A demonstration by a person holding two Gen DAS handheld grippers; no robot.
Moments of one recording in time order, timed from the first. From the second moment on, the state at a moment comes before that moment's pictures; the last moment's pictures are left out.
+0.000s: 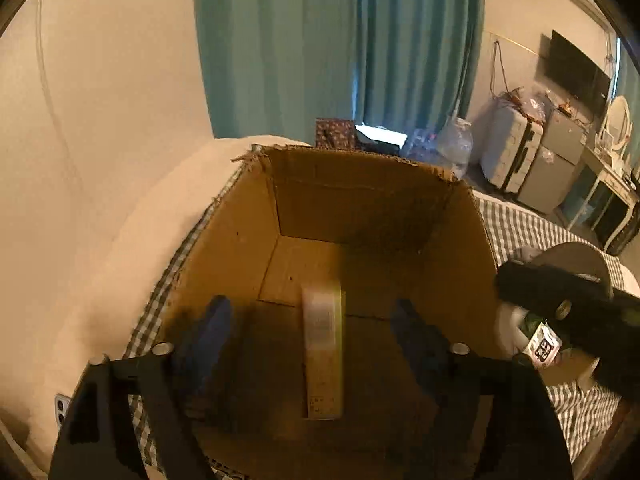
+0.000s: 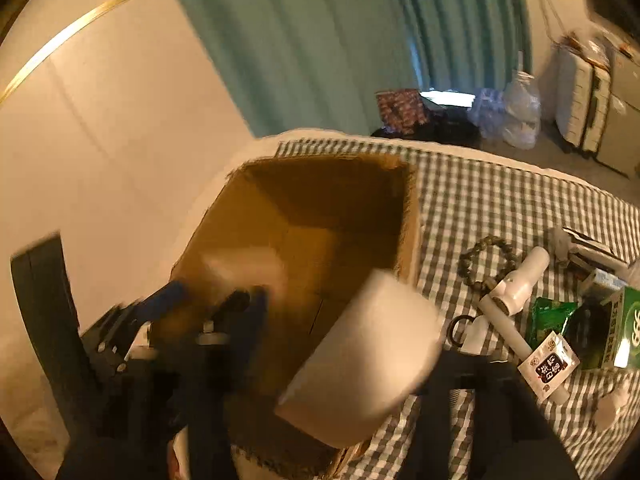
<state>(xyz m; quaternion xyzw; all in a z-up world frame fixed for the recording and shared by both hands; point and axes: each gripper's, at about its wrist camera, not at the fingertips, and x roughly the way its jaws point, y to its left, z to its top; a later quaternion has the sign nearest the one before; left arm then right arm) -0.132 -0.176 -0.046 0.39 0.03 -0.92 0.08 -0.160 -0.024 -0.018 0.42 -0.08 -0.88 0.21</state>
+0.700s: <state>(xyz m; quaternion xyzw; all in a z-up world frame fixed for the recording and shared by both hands) -0.114 -0.198 -0.043 0.42 0.05 -0.90 0.13 -0.179 -0.068 -0.034 0.57 -0.06 -0.77 0.27</state>
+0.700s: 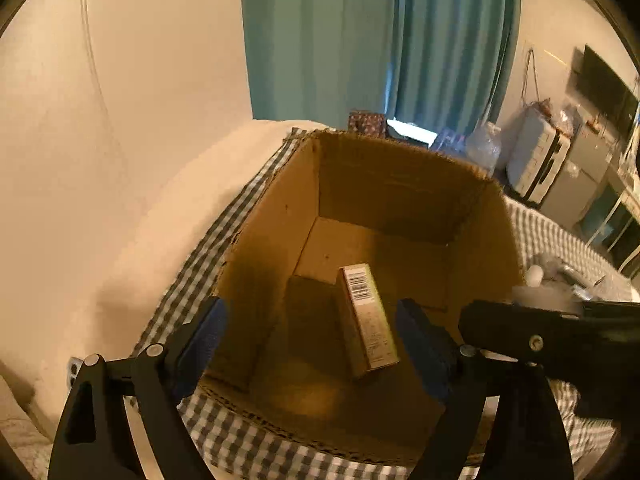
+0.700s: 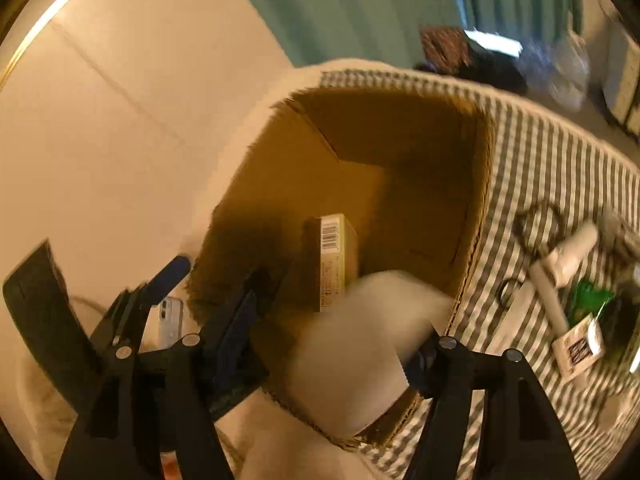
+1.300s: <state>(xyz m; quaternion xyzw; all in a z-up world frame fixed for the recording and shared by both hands) -0.088 -0.158 -0.026 0.40 0.05 -0.91 0.08 -0.123 0.016 -0.004 0.52 -0.06 -0.83 0.19</state>
